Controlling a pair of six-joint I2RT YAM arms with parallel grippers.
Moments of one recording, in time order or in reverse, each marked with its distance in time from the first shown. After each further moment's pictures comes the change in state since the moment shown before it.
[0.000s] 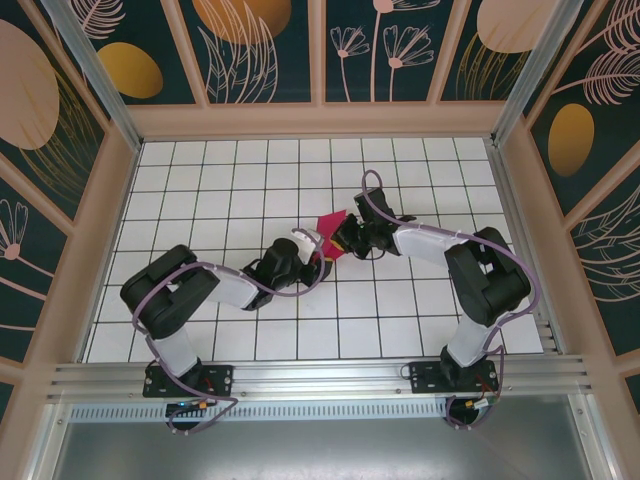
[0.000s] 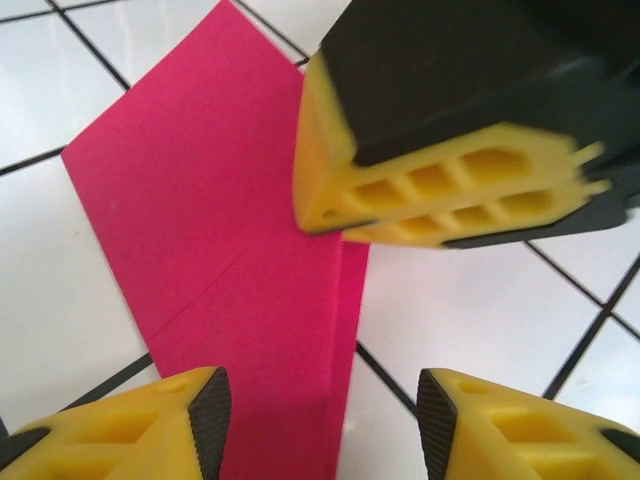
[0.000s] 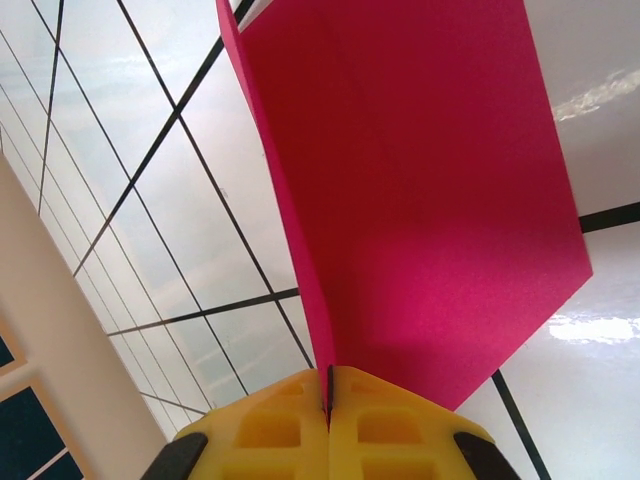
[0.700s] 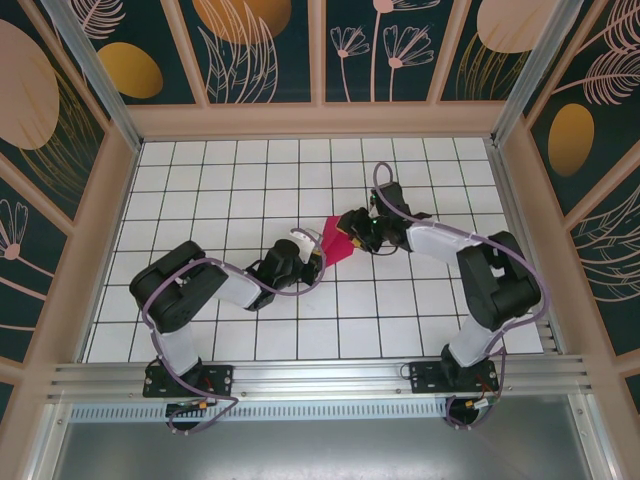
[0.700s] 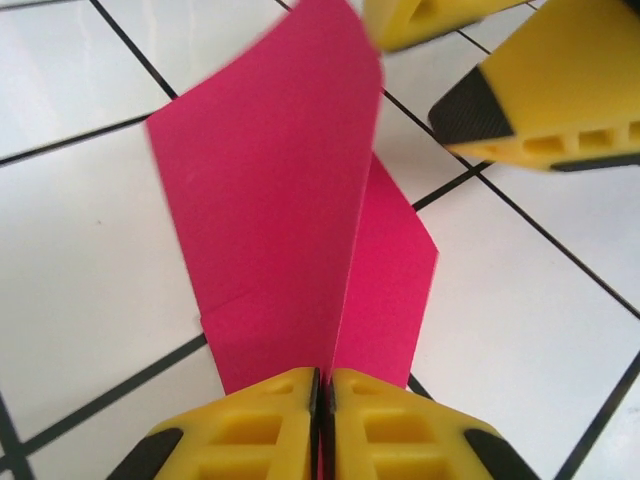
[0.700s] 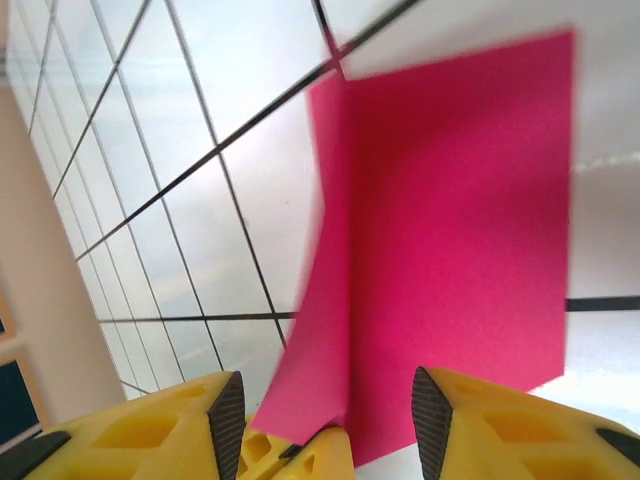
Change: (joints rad) left arm 0.000 0.053 0.003 0.060 -0.024 -0.056; right arm -0.100 -0.068 -0.041 0.023 -0.043 -0.232
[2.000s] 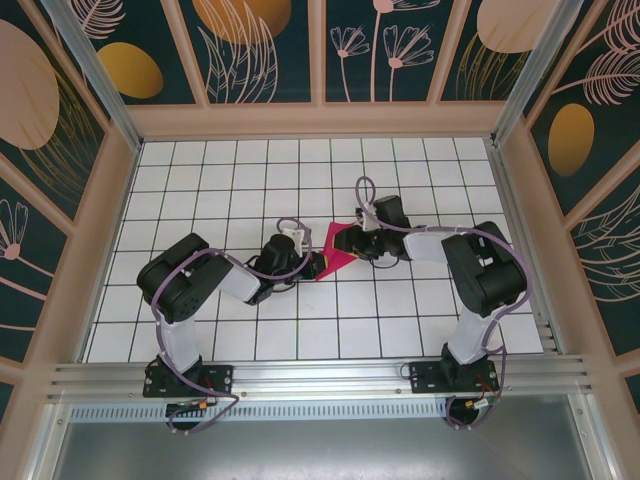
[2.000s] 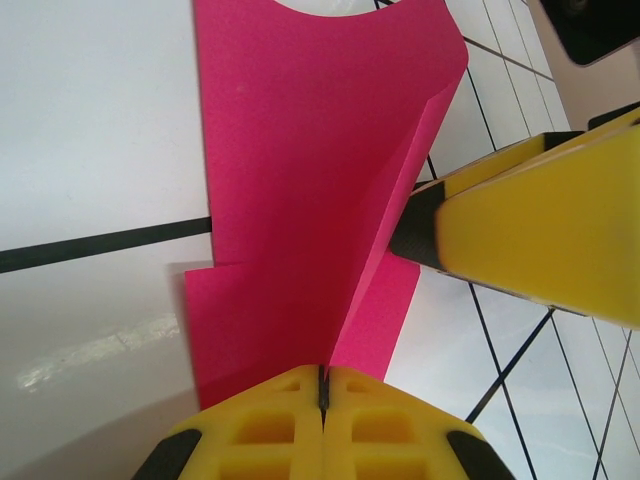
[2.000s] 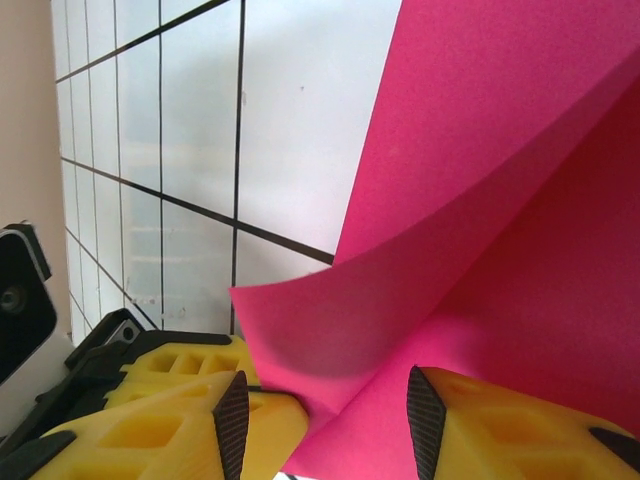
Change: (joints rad) left arm 0.076 0.066 0.022 0.017 0.258 -0.526; right arm -0.012 0.126 -0.089 0.195 -0.216 -0.357
